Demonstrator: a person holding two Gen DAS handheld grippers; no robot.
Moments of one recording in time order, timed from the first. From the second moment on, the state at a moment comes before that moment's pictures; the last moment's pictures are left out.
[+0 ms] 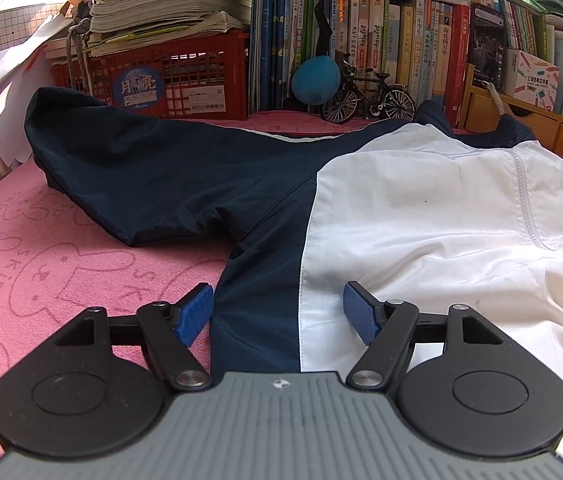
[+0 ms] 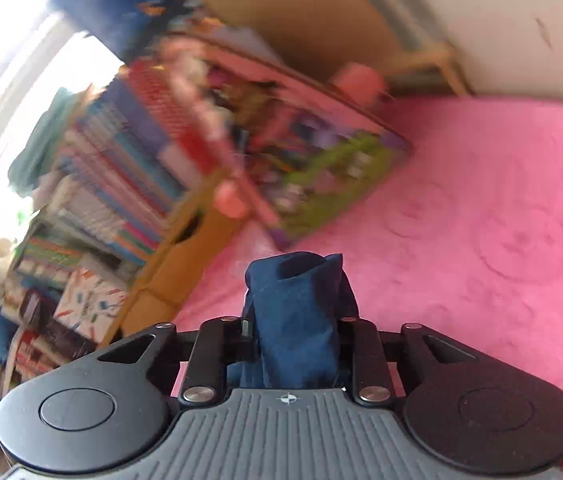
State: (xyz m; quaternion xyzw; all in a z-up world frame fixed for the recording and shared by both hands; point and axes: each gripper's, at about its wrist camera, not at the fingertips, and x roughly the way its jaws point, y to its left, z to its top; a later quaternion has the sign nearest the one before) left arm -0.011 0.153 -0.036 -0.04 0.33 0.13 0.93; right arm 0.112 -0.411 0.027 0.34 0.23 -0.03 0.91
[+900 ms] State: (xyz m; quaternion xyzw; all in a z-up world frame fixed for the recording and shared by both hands) left arm -0.011 0.154 -0.037 -0.05 0.33 0.12 0.94; right arm -0.083 -0.209 0.101 -0.28 0.13 0.31 0.90
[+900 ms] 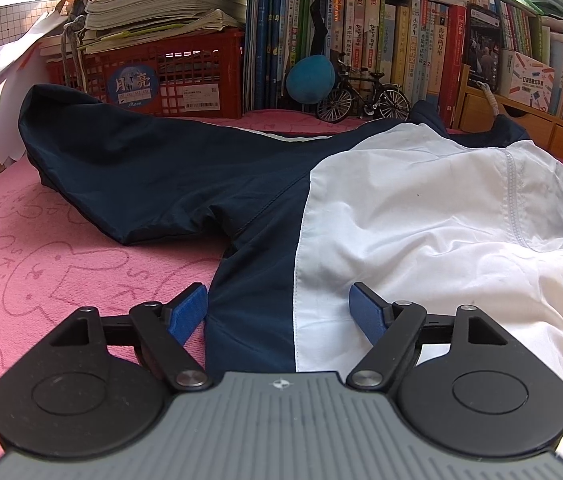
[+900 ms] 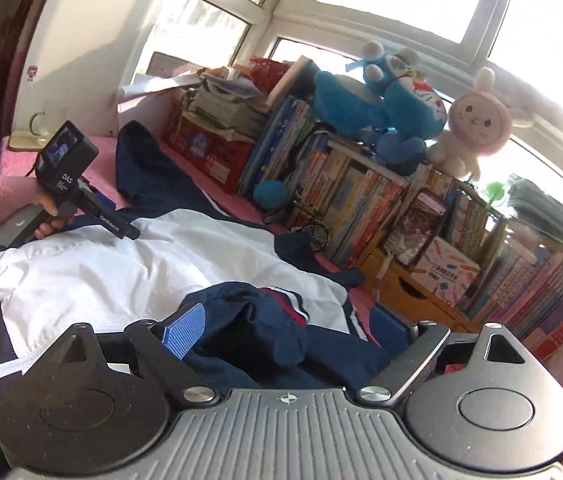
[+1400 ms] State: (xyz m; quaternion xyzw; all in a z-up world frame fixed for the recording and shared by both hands) left arm -0.010 0.154 -0.036 -0.05 0.33 0.12 0.94; right arm -0.014 -0.166 0.024 -0.11 0.23 0.35 0.90
